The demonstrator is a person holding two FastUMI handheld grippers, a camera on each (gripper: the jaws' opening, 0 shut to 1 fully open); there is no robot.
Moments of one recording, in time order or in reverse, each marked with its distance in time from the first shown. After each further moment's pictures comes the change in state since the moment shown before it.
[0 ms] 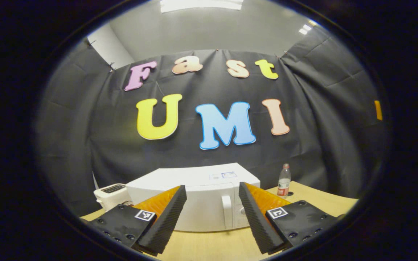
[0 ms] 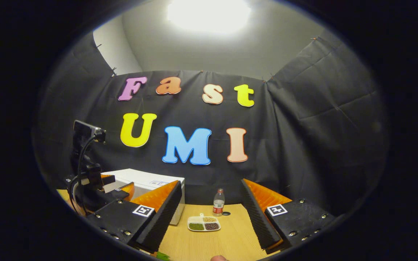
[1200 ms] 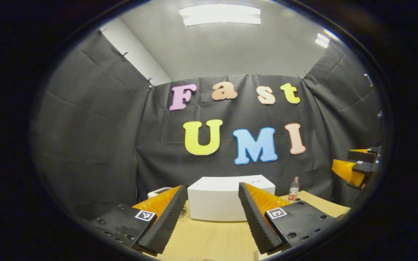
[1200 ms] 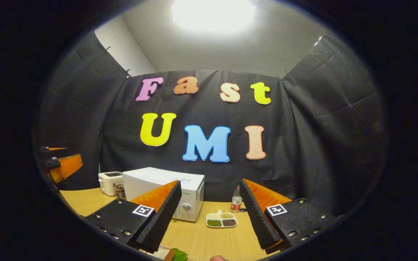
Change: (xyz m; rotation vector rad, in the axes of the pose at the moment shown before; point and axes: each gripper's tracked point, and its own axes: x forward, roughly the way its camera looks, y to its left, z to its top) left arm -0.264 0.104 0.095 -0.053 -0.107 0.242; right arm -0.037 0.051 0.004 0.010 -0.004 0.189
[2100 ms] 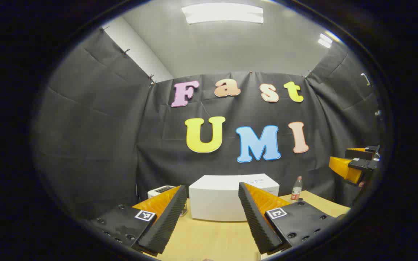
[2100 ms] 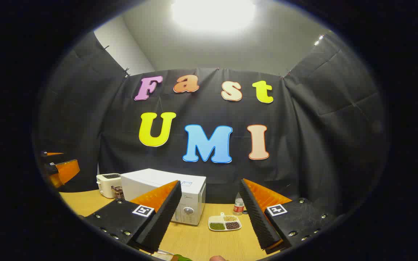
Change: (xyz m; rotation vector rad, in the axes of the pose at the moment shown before) left arm 0.018 0.013 -0.013 -0.012 0.016 0.008; right arm 0.037 0.011 -0.002 0.003 0.014 -0.010
